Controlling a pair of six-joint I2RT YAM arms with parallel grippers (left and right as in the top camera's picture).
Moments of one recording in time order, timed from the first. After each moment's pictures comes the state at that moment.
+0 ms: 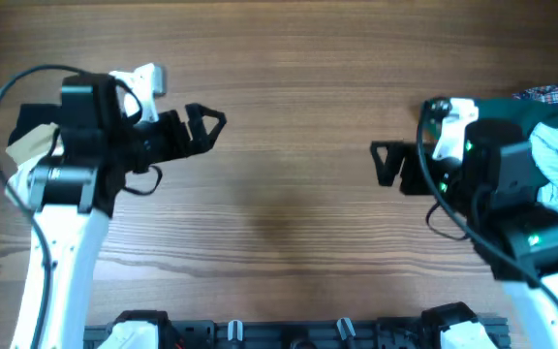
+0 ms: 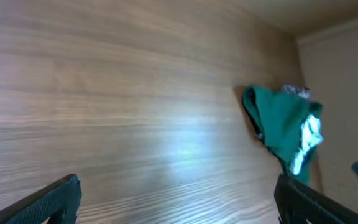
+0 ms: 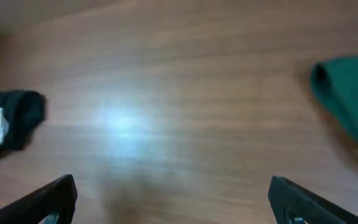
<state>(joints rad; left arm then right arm) -0.05 1.21 1.20 -0.81 0.53 -0.36 0.22 0.99 1.12 -0.87 -0.12 0.31</state>
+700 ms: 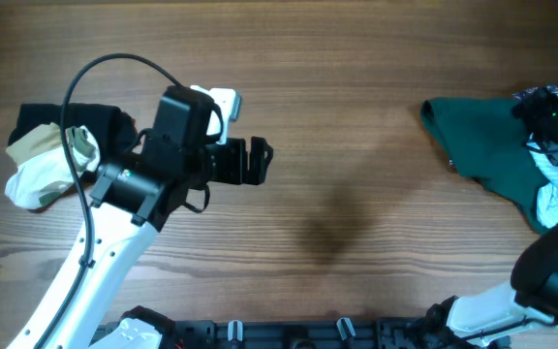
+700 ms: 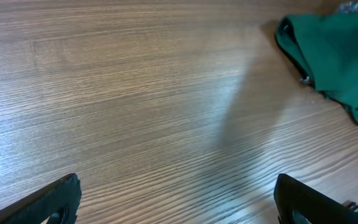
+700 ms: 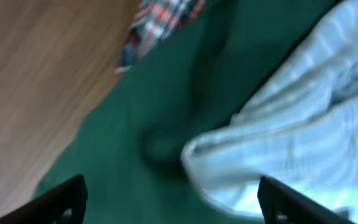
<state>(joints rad) -0.43 1.25 1.20 -0.86 0.20 -0.32 -0.52 1.77 1.33 -0.63 -0.02 0.41</state>
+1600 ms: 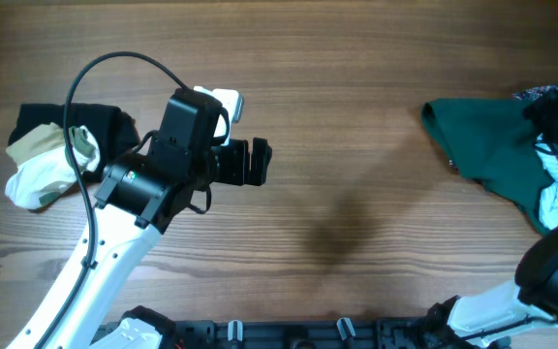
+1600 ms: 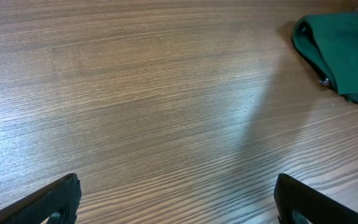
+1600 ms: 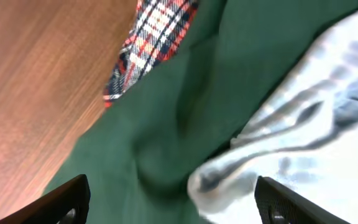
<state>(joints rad) -0.45 1.25 1.20 -0.86 0.12 -0.32 -0.58 1.77 1.33 -0.60 -0.05 0.38</state>
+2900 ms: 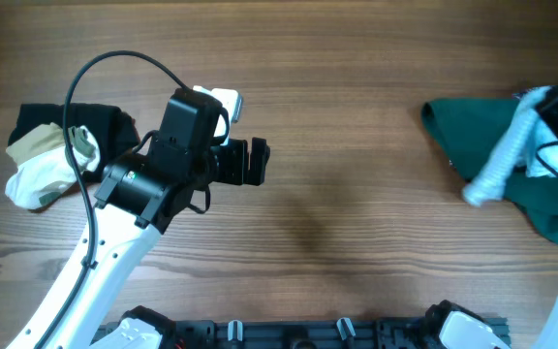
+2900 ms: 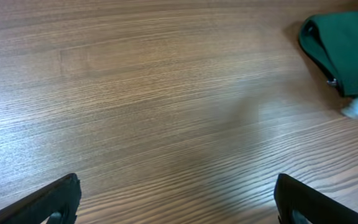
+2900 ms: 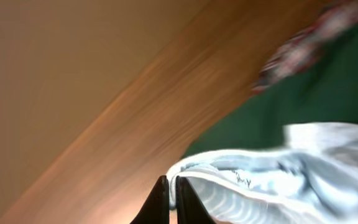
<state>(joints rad) -0.45 1.25 1.20 -0.86 0.10 -0.31 -0.47 1.27 1.35 -0.77 -0.30 0.42</state>
